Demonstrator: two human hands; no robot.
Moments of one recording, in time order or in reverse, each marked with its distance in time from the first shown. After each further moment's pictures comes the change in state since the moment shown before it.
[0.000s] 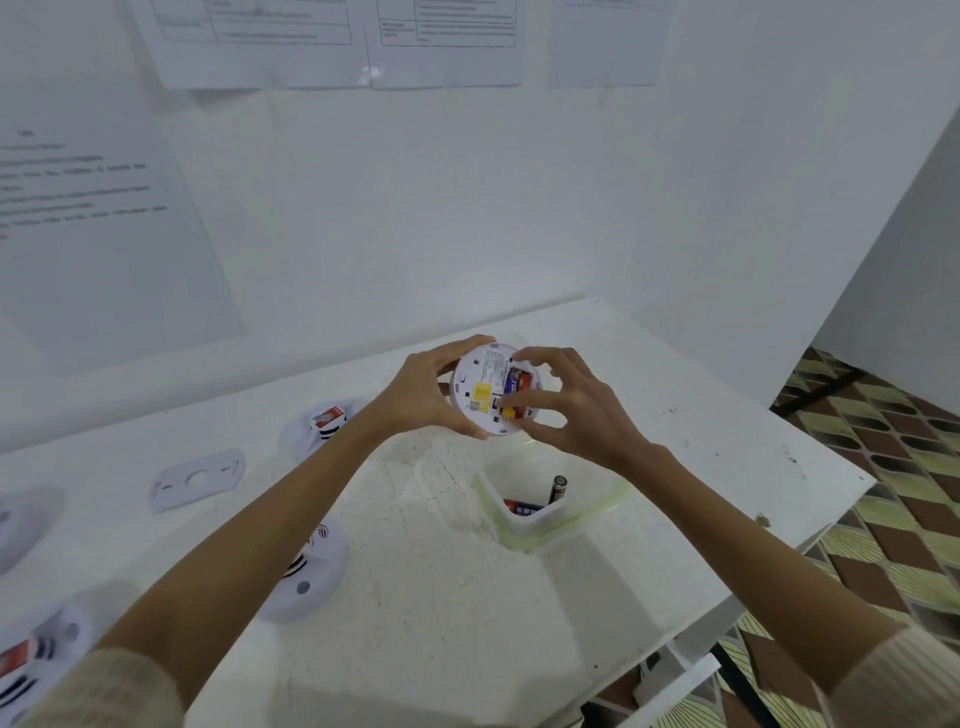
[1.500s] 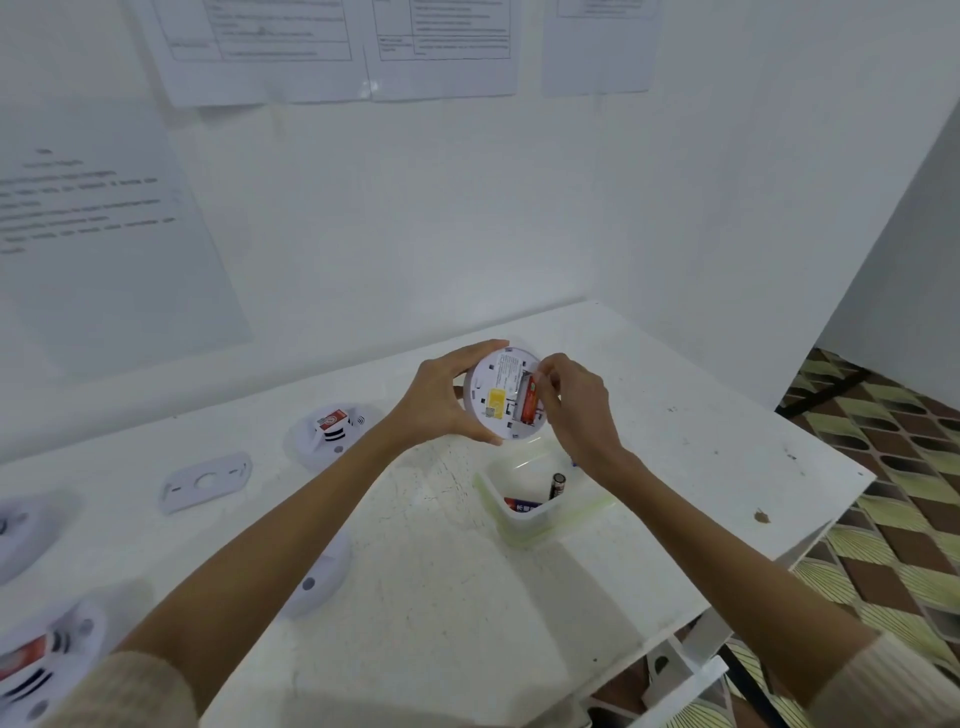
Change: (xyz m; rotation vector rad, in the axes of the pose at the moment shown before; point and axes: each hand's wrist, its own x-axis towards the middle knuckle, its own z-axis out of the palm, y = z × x) left_hand -0.002 0.007 0.017 0.053 0.064 0.119; right_hand 0.009 -0.024 0.009 0.229 0.111 0.711
